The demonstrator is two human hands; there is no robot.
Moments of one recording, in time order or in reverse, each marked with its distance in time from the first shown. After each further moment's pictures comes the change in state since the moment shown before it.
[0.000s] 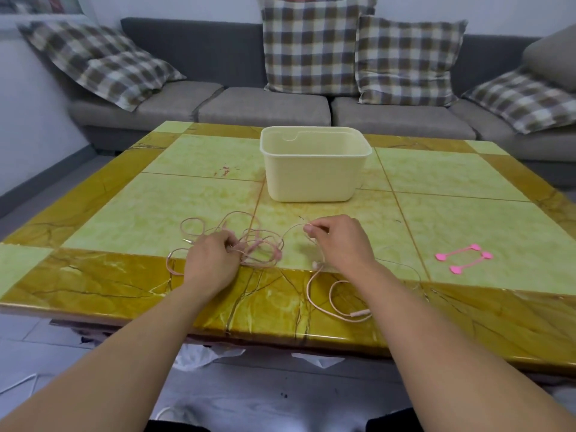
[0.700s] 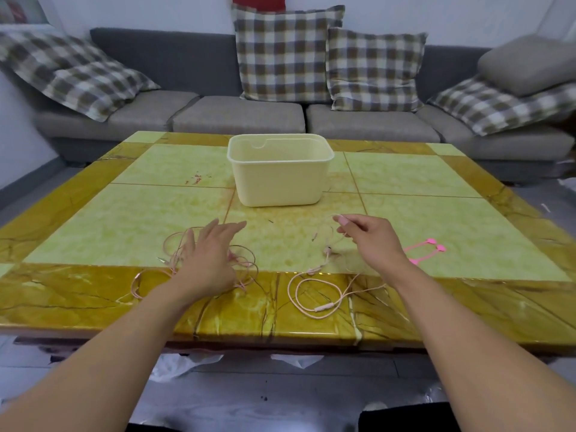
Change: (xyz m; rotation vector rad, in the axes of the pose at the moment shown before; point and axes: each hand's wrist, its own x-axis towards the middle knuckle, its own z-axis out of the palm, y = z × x) left_hand -0.013 0.050 0.000 0.249 -0.264 0.274; right_hand -0.022 0.064 -0.086 0.374 0.060 0.155
